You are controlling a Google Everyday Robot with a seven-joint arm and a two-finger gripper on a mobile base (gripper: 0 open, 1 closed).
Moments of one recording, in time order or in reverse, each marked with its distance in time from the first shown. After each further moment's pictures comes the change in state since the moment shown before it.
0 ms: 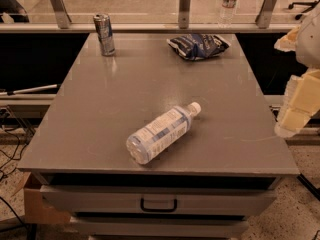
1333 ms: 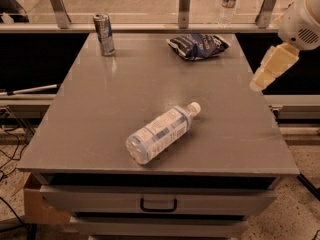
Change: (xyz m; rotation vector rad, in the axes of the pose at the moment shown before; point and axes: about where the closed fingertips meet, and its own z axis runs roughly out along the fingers) arm 0.001 -0.130 0.054 0.159 -0.143 0.150
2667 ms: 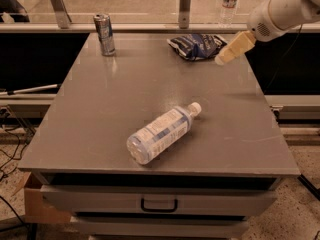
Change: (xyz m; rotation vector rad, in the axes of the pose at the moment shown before) arm -0.051 -0.086 0.081 0.118 -0.232 0.171
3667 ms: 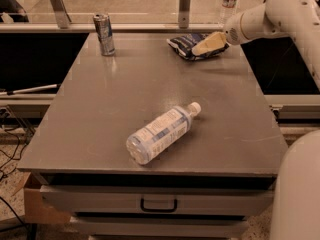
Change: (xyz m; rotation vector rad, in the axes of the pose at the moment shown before) arm -0.025 -0.039 0.116 -0.049 -0.209 0.223
